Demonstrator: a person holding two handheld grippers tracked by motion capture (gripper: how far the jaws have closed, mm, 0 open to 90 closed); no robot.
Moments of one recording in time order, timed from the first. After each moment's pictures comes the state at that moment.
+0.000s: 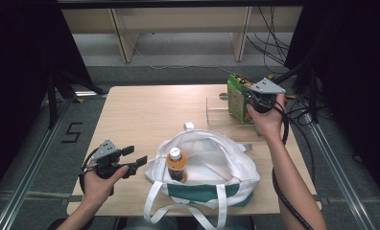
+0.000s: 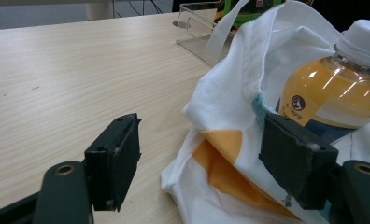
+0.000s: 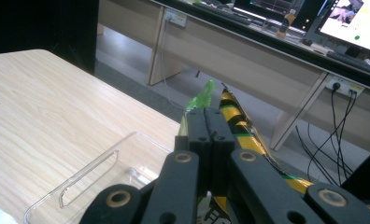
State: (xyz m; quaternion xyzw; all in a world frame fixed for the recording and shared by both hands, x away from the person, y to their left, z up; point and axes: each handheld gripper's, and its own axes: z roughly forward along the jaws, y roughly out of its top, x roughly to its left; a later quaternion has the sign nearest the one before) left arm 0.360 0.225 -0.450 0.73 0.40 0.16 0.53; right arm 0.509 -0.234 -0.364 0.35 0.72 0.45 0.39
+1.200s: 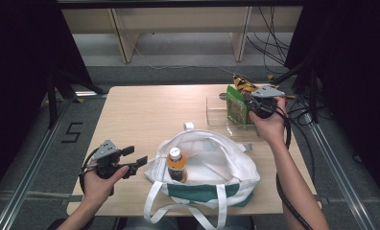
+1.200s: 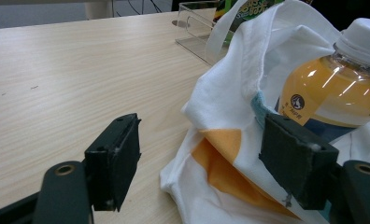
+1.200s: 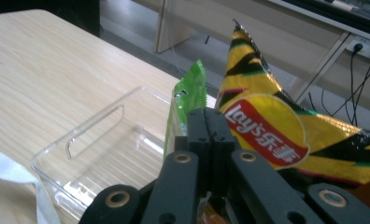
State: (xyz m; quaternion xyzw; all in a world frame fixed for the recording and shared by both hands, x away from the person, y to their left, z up) left arm 0.360 0.224 -0.451 0.73 0.40 0.16 0.53; right arm 0.507 -0.246 -0.384 0.38 0.76 0.41 0.35
